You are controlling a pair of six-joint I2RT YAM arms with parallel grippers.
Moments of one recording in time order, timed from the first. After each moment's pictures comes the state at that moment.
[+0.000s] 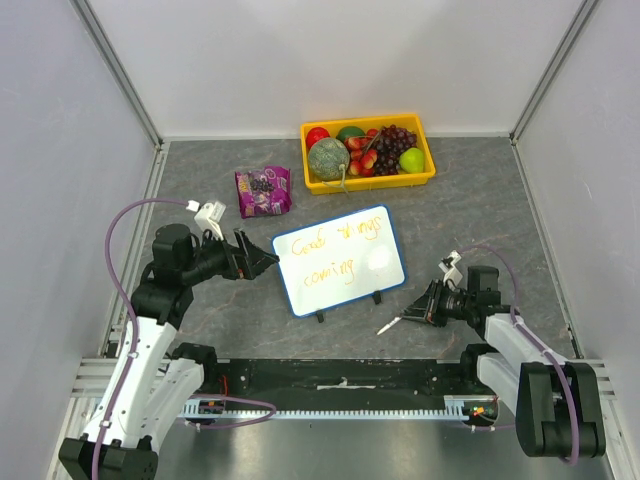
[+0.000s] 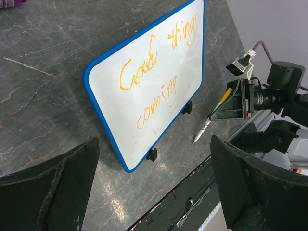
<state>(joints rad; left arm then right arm) -0.15 0.69 0.70 -0.46 0.60 -0.40 -0.02 0.96 0.15 -0.14 -0.91 0.53</state>
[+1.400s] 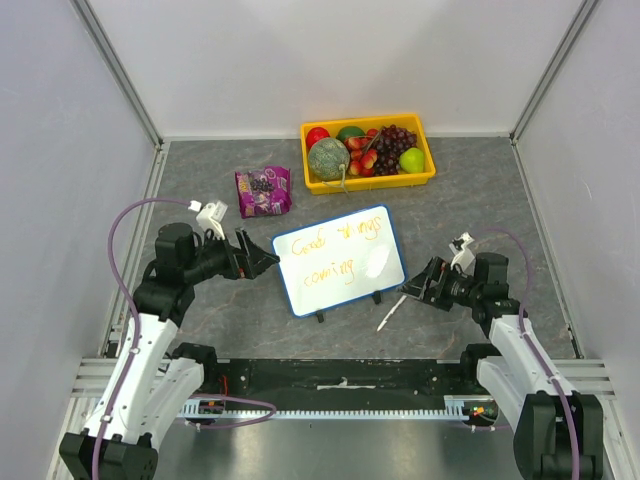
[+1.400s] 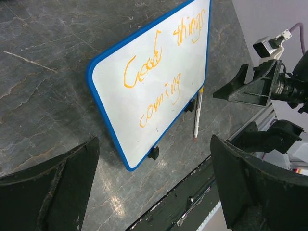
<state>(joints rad) -0.15 0.71 0.69 -0.46 0.60 -0.40 -0.02 0.82 0.25 -0.19 -0.79 0.52</state>
